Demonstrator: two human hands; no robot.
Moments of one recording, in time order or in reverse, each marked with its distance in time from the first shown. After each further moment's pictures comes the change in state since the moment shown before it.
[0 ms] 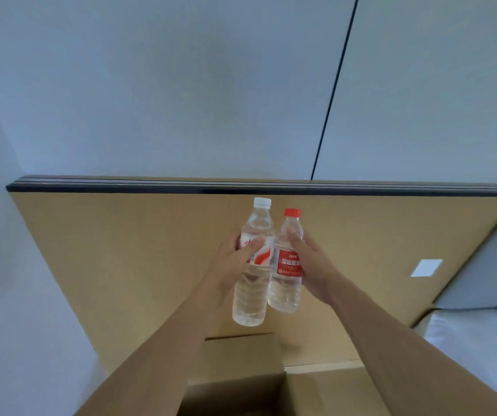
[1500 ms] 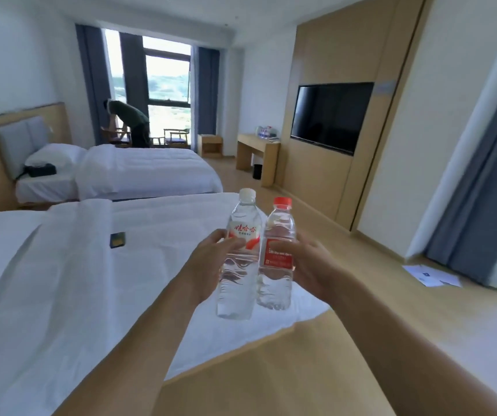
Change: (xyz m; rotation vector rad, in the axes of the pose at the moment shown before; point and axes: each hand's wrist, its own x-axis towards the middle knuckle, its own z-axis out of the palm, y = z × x) left_hand -0.702 0.028 0.678 -0.092 -1.850 -0.257; right_hand -1.014 -0.018 -0.192 0.053 1.740 -0.218
